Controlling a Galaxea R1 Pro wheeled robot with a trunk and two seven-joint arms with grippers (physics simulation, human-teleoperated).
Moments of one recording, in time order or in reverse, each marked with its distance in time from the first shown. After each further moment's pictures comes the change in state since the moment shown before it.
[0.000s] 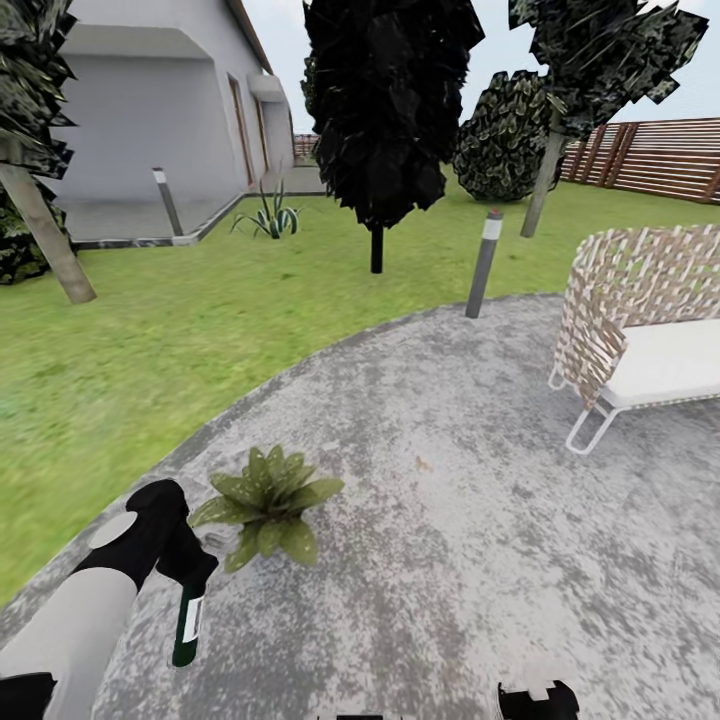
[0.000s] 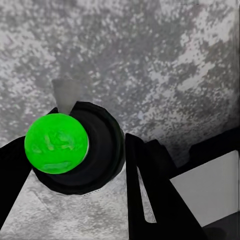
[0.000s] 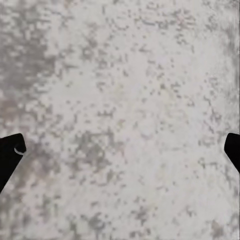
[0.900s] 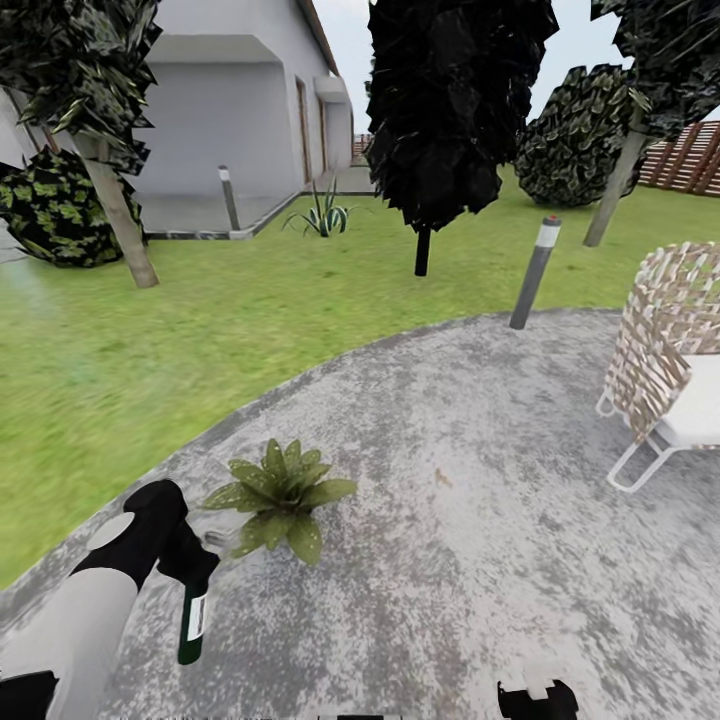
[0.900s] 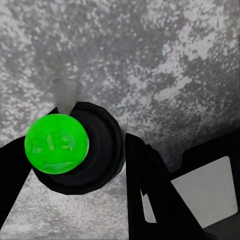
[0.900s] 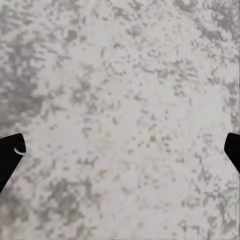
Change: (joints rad) left arm 0.000 -0.010 0.047 -0.002 -0.003 -0.003 0.003; right arm 0.000 0.003 -0.002 -0.004 -0.003 0.001 -0.001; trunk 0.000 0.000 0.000
